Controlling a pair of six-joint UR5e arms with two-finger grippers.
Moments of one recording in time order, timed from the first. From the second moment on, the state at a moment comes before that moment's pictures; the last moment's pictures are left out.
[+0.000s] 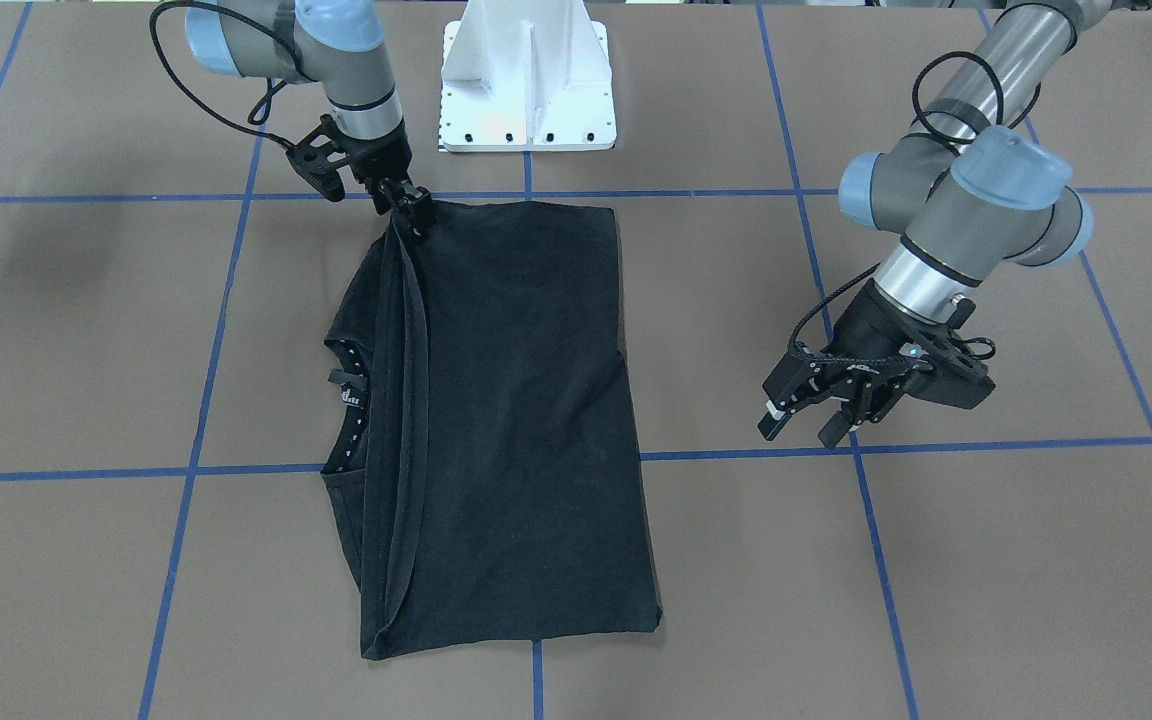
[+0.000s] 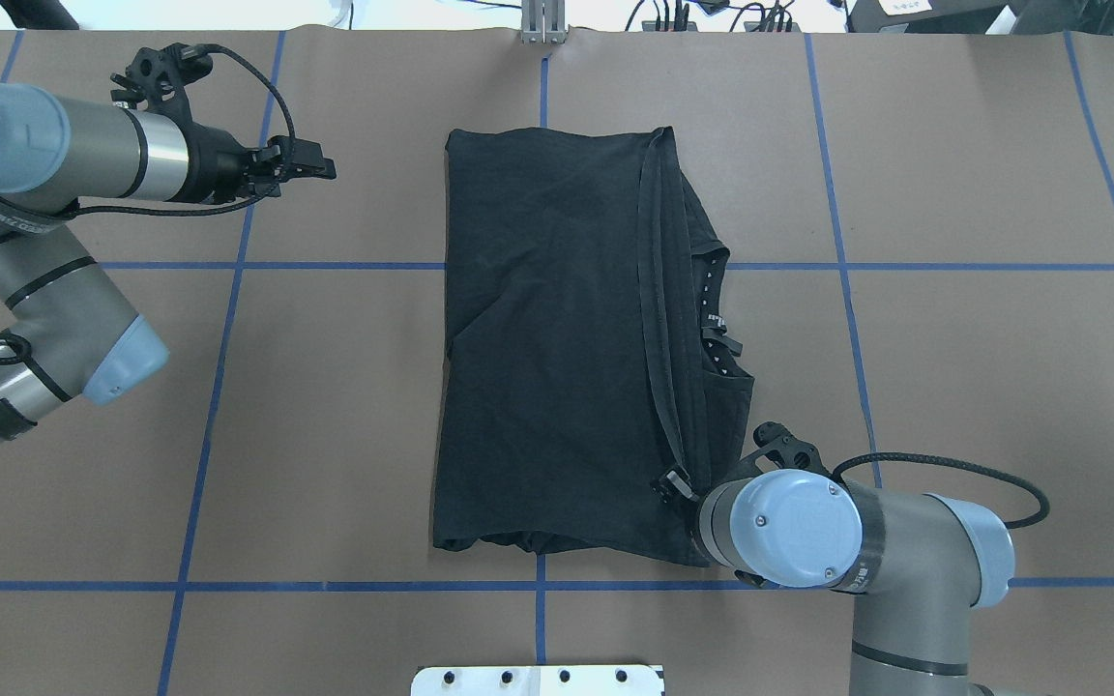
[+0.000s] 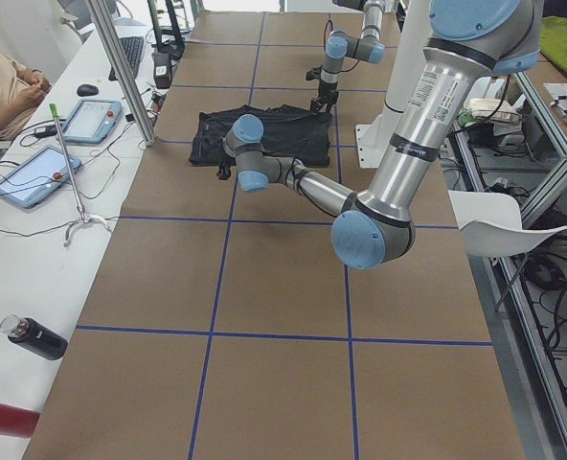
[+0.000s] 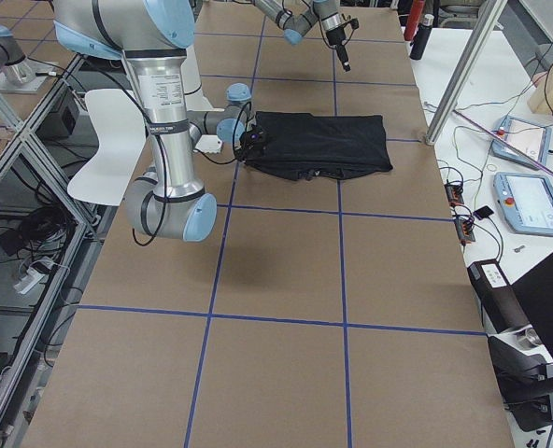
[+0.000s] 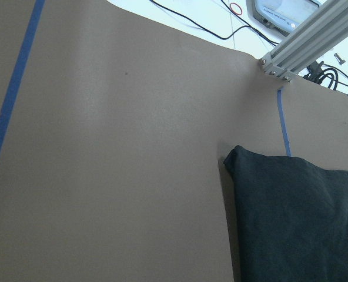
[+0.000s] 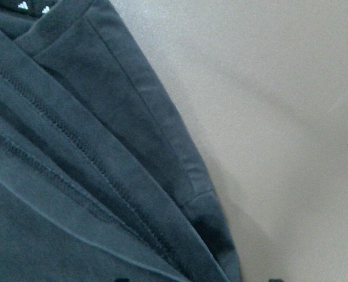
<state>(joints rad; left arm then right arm) -0.87 -2.00 -1.50 -2.49 -1.93 -1.30 0.23 -1.28 1.95 -1.43 1.62 2.24</state>
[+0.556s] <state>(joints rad) -0.87 -2.00 -1.50 -2.49 -1.93 -1.30 0.23 -1.28 1.94 -1.43 1.62 2.26</state>
